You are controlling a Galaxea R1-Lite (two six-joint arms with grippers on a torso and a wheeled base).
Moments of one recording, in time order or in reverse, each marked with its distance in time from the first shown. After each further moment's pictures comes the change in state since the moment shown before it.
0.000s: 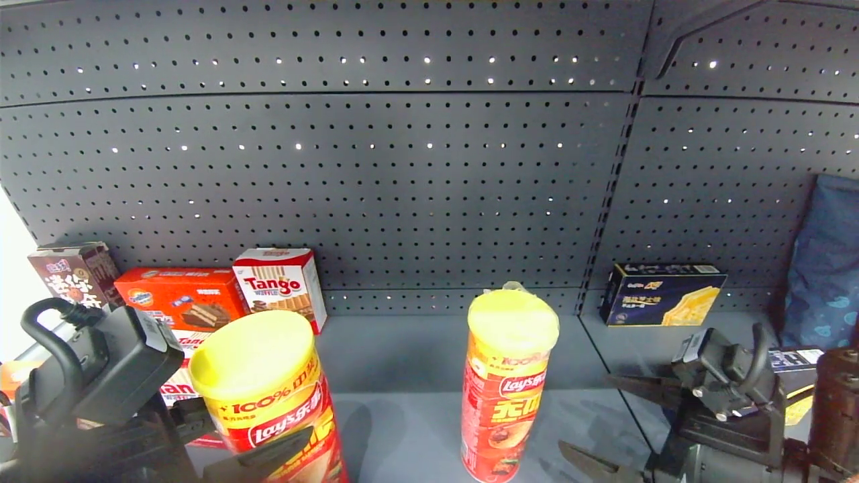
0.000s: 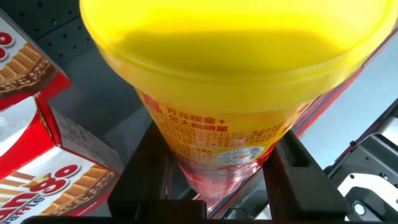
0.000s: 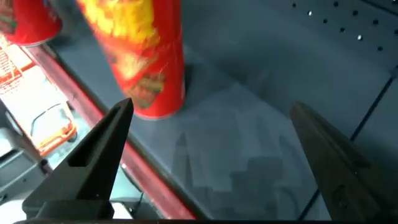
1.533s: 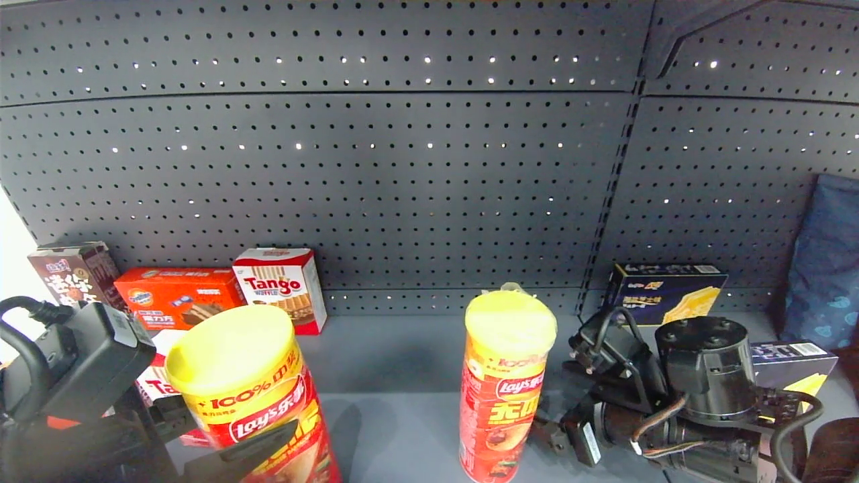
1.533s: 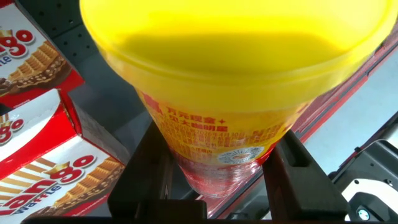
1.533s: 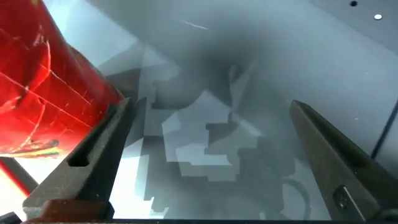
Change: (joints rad) left arm 0.037 -0.035 0.010 0.003 -0.001 0.000; right arm -0.040 0.297 -0.174 0.019 -0.058 -0.032
